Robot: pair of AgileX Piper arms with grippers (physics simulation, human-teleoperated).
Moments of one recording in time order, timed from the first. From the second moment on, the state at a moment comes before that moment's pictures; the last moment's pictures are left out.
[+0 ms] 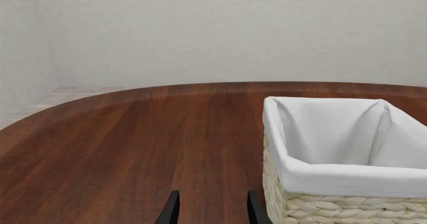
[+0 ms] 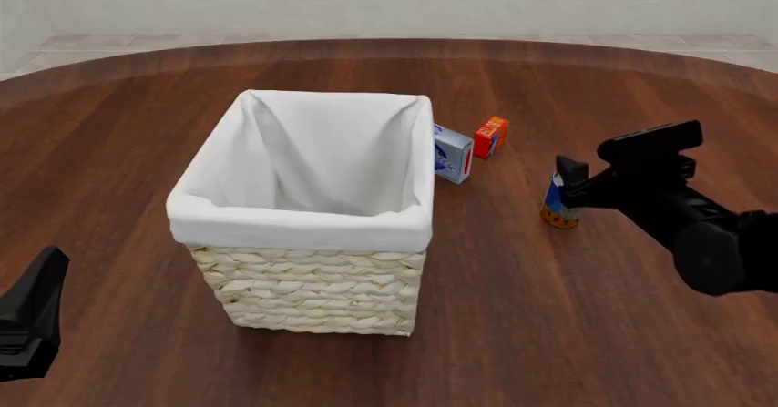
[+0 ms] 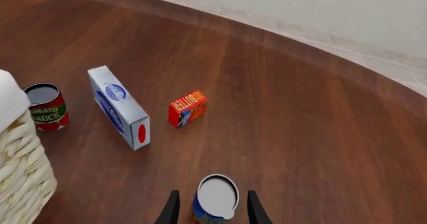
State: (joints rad) left arm 0.00 0.00 0.00 0.00 0.00; right arm 0.10 1.55 -0.52 -0.66 -0.20
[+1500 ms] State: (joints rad) left arm 0.00 0.00 0.00 0.00 0.00; right arm 0.08 1.67 -0.56 -0.70 -0.18
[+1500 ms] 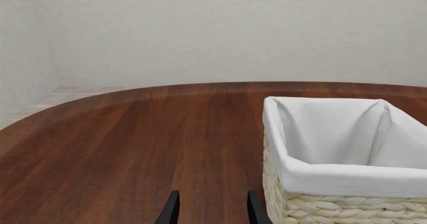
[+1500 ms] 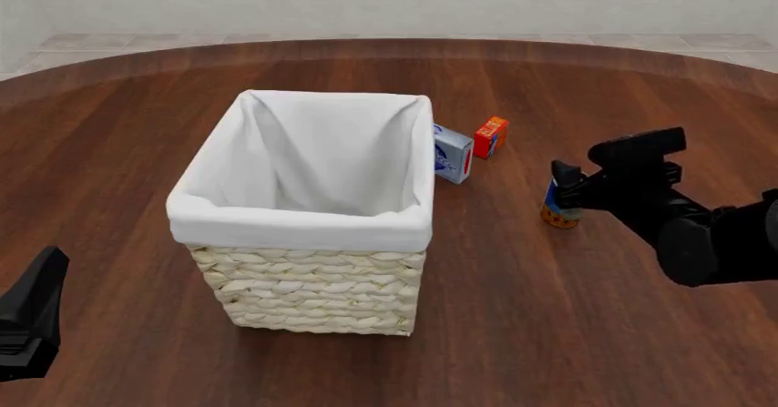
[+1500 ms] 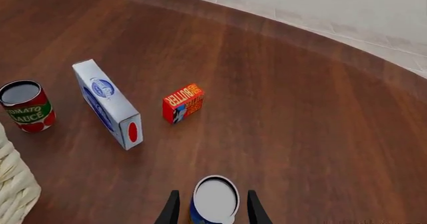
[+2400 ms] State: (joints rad) left arm 0.00 0.00 0.00 0.00 0.00; right arm 0.07 1.70 -0.57 -0.72 -0.17
